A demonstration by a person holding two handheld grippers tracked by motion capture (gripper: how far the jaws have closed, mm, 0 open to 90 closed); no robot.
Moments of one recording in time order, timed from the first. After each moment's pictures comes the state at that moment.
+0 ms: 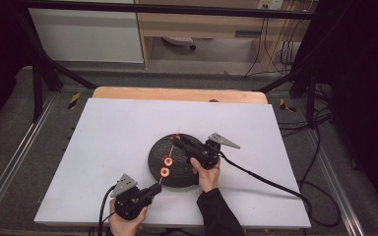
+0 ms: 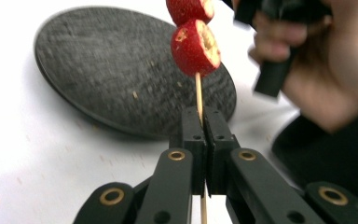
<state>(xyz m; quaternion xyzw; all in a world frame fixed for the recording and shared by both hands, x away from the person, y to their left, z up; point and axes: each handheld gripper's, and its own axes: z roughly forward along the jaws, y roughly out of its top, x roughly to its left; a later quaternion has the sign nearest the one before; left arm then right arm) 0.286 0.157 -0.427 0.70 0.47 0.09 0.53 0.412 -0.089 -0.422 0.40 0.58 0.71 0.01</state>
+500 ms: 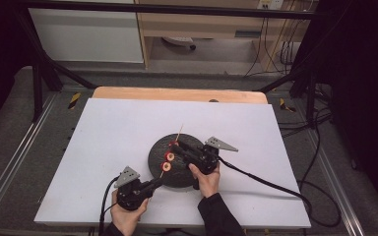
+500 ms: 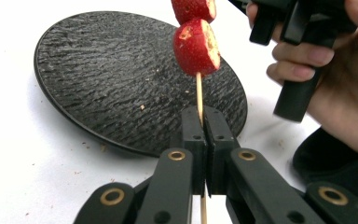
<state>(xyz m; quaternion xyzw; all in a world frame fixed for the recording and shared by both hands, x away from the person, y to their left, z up) 0.304 0.158 -0.429 0.72 0.45 0.09 0.52 0.401 -0.086 -0.424 0.39 0.61 0.68 0.02</state>
